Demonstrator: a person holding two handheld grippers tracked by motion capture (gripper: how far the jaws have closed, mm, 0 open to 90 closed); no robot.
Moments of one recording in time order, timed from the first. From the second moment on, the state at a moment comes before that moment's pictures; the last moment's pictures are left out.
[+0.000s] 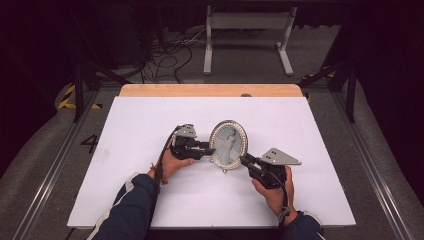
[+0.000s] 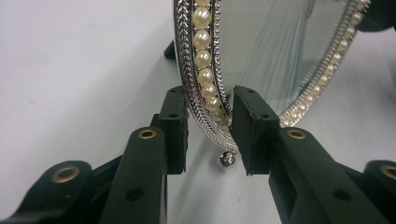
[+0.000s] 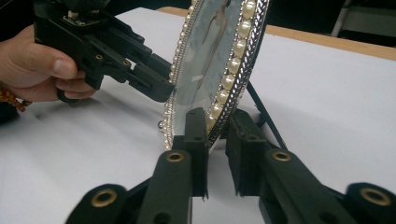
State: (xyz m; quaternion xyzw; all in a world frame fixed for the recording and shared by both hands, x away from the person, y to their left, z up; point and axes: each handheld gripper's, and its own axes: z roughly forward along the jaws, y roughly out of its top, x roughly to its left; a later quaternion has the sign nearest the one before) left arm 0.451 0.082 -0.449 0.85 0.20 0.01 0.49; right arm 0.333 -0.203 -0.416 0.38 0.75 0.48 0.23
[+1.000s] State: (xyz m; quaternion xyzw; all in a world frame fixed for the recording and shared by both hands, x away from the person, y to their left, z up) left arm 0.422 0.087 -0.444 0.87 0.21 0.06 0.44; right arm 0.357 -0.199 -0.416 0.40 0.74 0.49 0.23
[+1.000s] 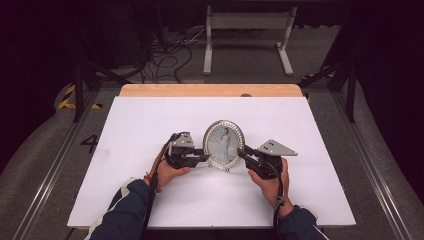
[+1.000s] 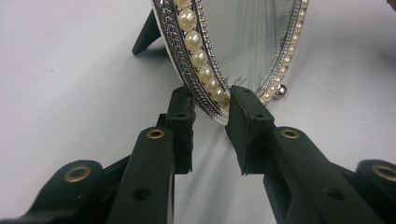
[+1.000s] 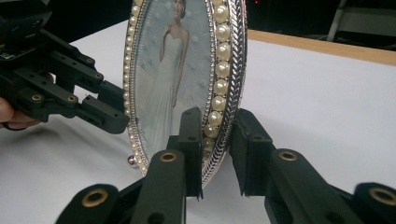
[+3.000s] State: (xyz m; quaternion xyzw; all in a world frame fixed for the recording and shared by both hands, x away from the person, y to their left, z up) left arm 0.408 0.078 -0.443 0.87 0.20 0.09 0.43; right arm 0.366 -0.204 -0.418 0.37 0.76 0.47 0.26
